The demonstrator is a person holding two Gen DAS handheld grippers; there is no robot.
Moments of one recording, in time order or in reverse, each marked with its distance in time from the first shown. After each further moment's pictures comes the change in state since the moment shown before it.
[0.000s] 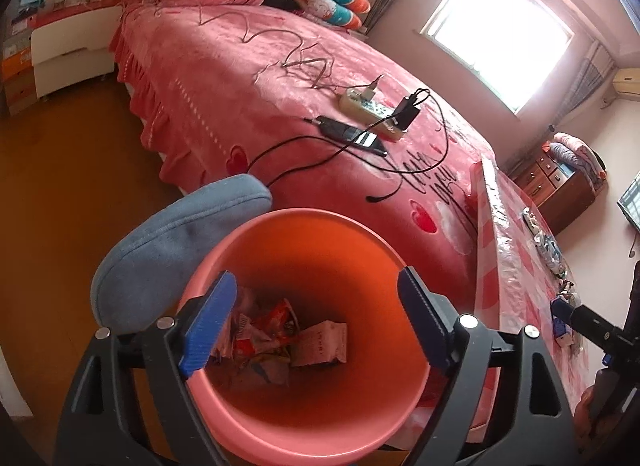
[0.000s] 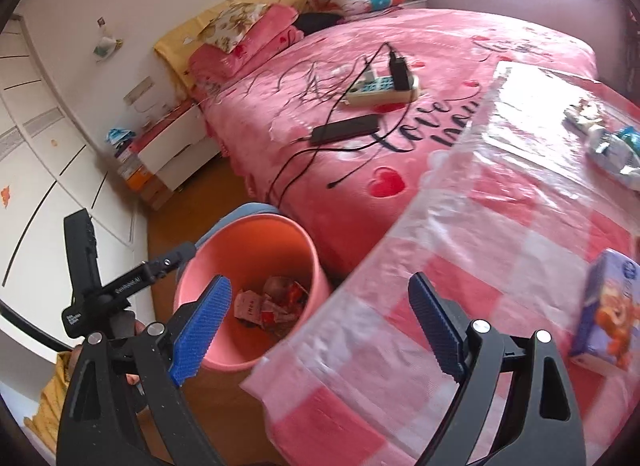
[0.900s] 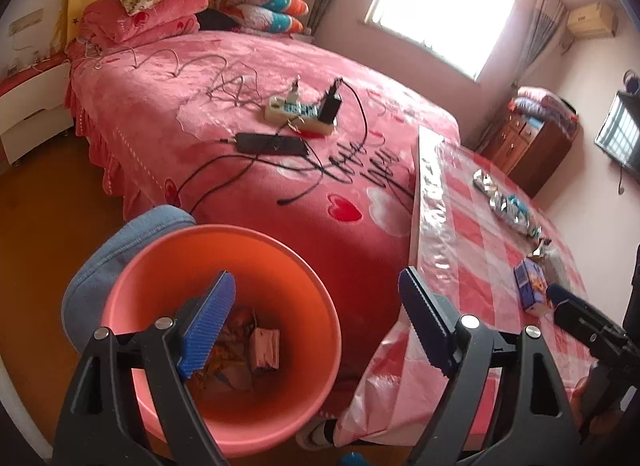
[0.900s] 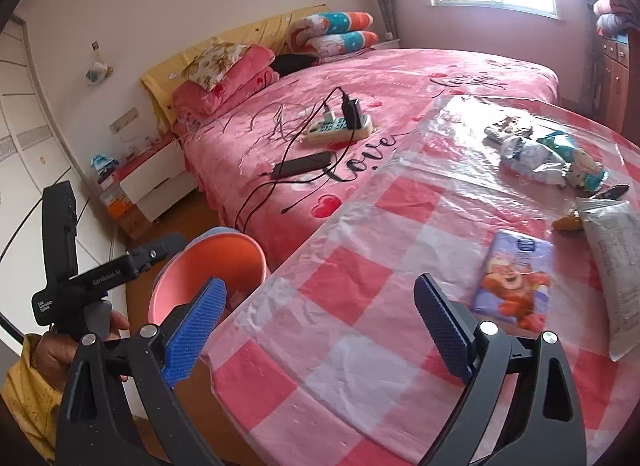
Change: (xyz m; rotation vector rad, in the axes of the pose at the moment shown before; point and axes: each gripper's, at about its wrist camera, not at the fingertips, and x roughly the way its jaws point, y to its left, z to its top) left arm -0.011 -0.103 -0.011 0.208 0.002 -0.042; right arm -0.064 -0.040 -0.031 0.015 -0.162 -0.075
